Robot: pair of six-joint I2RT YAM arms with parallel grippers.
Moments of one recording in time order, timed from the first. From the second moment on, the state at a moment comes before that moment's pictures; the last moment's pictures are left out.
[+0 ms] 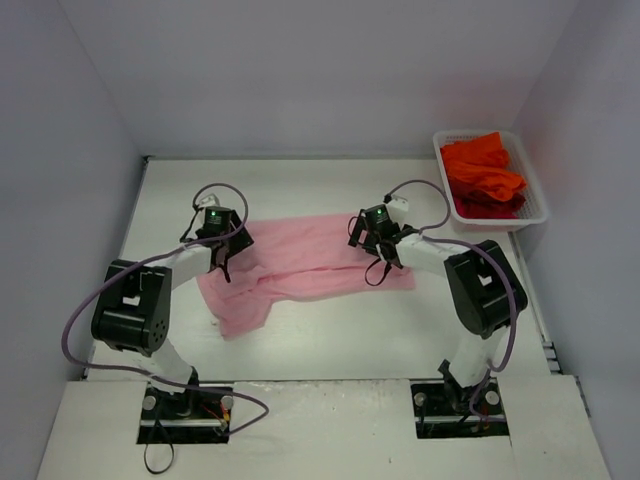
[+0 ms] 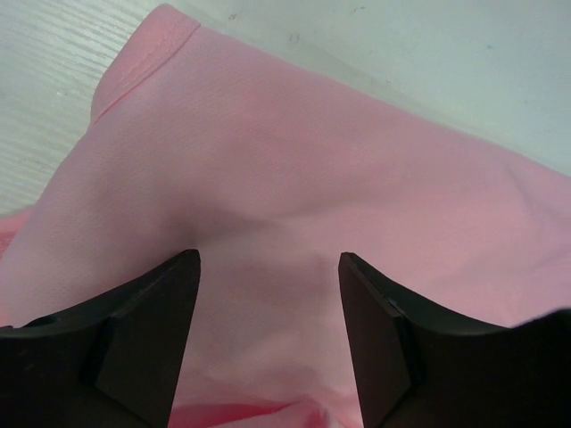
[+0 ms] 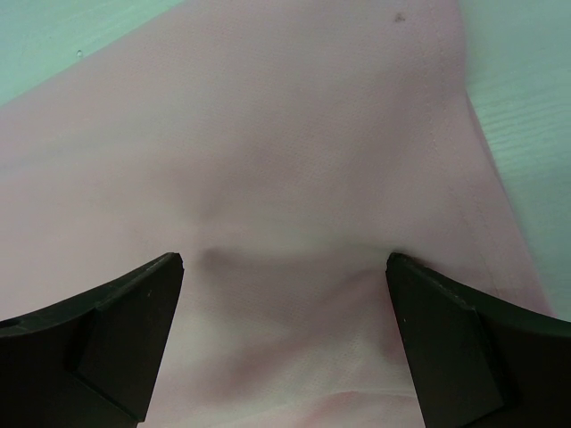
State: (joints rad) left arm -0.19 1.66 0.87 0.01 -0.14 -0.67; right arm 0.47 1.81 0.98 -0.05 0.34 0.70
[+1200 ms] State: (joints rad) left arm -0.44 1.12 0.70 -0.41 -0.29 -0.83; right arm 0.49 1.50 0.79 -0.16 0.37 0.71
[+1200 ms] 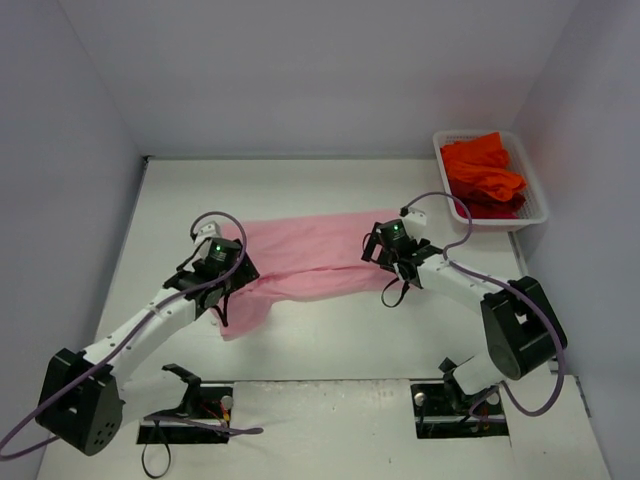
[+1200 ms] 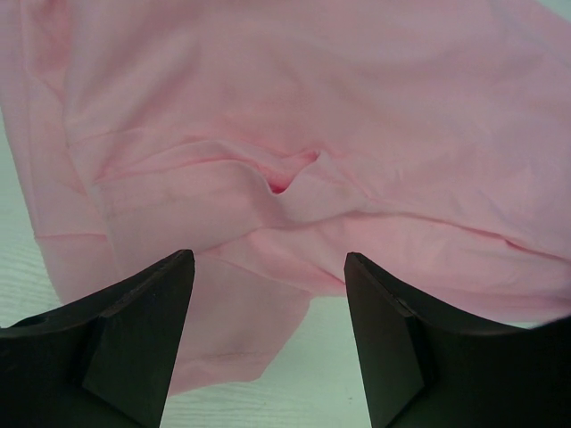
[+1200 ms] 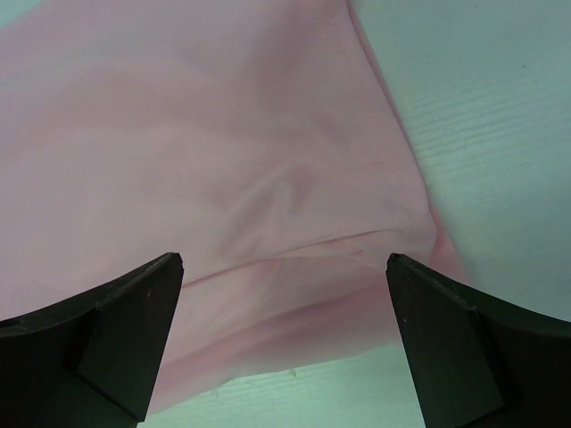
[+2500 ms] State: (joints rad) left arm -0.81 0.95 0.59 -0.74 -0.49 -1.23; right arm 0.49 1.60 0.76 -0.05 0.34 0.73
